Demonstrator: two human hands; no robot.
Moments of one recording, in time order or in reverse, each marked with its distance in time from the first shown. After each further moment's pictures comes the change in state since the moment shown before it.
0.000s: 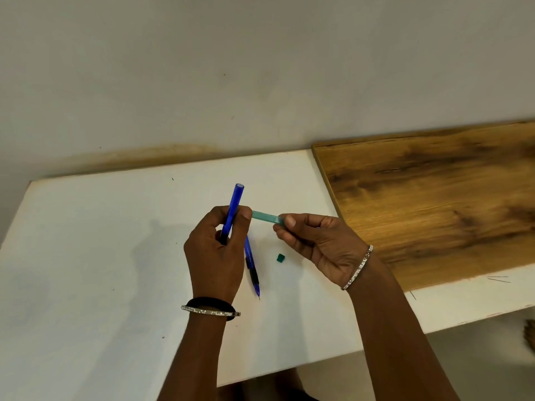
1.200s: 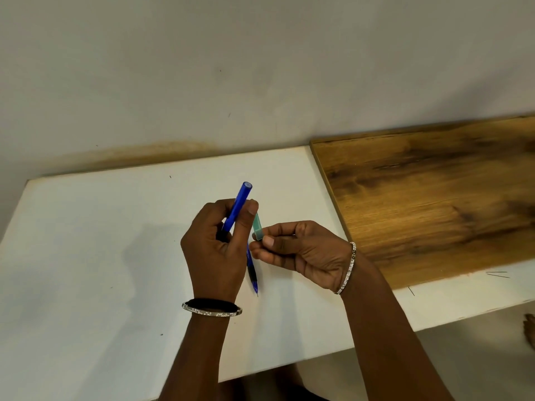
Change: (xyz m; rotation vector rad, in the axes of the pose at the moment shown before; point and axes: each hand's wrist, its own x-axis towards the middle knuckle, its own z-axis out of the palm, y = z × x) left_hand -0.004 0.010 0.000 0.028 0.015 0.242; right_hand 0.001 0.009 0.009 -0.122 -0.229 0.180
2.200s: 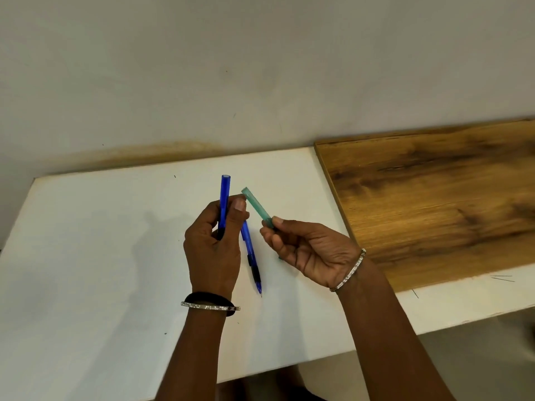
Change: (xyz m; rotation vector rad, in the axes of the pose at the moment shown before) left_hand 0.005 0.000 -0.004 -0.226 -0.040 -0.334; right_hand -0.002 -0.004 0.005 0.351 0.051 0.069
